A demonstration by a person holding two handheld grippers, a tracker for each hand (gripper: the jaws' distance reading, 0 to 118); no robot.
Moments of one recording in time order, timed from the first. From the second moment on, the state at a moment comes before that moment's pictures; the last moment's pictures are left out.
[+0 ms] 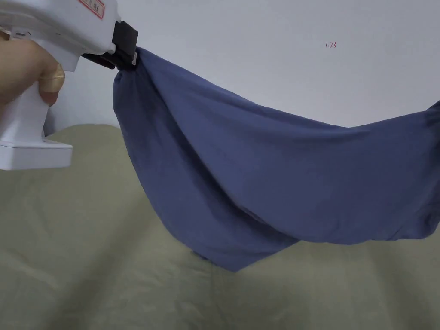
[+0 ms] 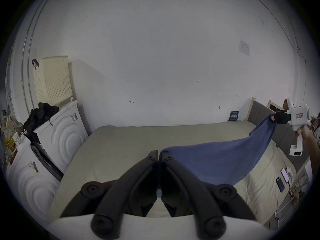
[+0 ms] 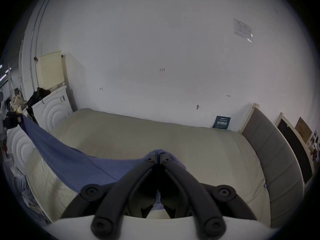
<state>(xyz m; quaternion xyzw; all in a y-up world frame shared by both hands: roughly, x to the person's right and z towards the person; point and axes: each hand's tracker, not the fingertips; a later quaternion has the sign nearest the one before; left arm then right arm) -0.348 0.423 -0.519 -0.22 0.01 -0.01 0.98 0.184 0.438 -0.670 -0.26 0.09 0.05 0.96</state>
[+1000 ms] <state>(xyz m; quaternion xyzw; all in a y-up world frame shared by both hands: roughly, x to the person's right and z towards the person) -0.350 0.137 -0.206 -0.50 -0.05 0.07 0.86 0.266 0.163 -0.394 -0.50 0.10 -0.02 0.86</state>
